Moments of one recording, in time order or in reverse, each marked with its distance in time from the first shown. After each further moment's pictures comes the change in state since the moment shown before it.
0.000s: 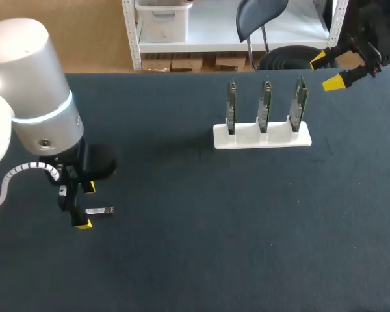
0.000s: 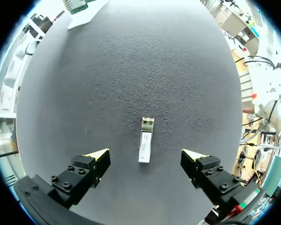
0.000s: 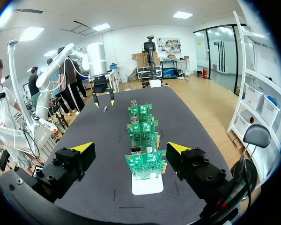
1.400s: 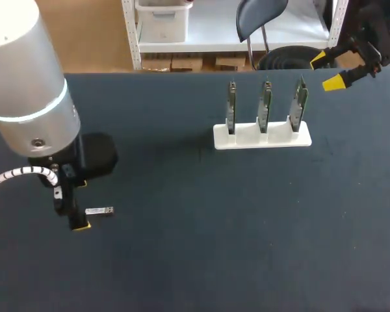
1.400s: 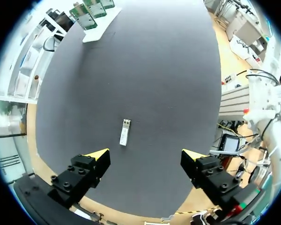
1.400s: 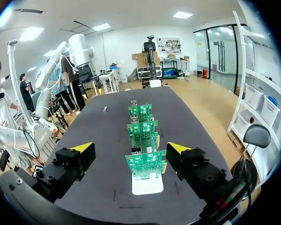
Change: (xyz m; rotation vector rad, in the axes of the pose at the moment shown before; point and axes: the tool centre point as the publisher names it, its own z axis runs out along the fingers) left arm -0.014 -0.055 -0.078 -0.127 0.022 -0.120; right arm 0.000 0.000 0.000 0.000 0.000 0.000
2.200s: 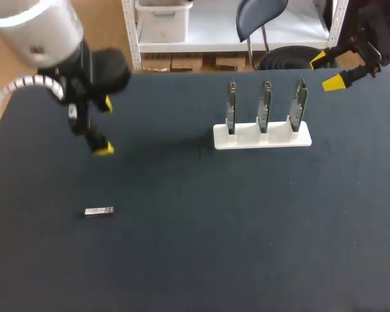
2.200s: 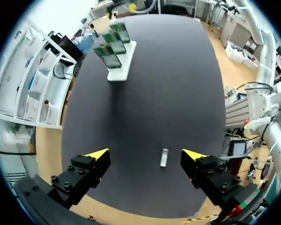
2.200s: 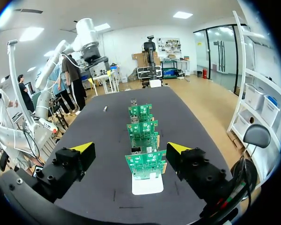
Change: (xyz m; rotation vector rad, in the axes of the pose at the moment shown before) left arm -0.066 0.074 -0.080 -0.067 -0.133 0.093; right arm 0.000 0.000 0.000 0.000 0.000 0.000
